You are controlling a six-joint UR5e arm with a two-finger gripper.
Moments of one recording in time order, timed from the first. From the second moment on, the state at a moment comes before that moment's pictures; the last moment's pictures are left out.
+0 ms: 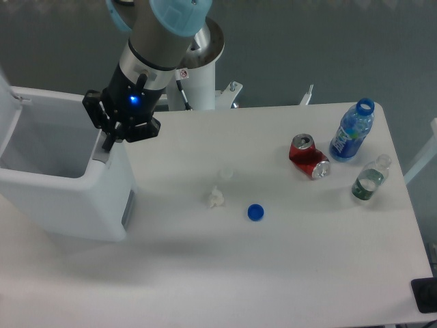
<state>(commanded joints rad) 2.31 -1.67 -1.49 -1.51 1.04 0.47</state>
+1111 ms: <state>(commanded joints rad) 2.41 -1.66 -1.48 -1.51 1.05 0.54</state>
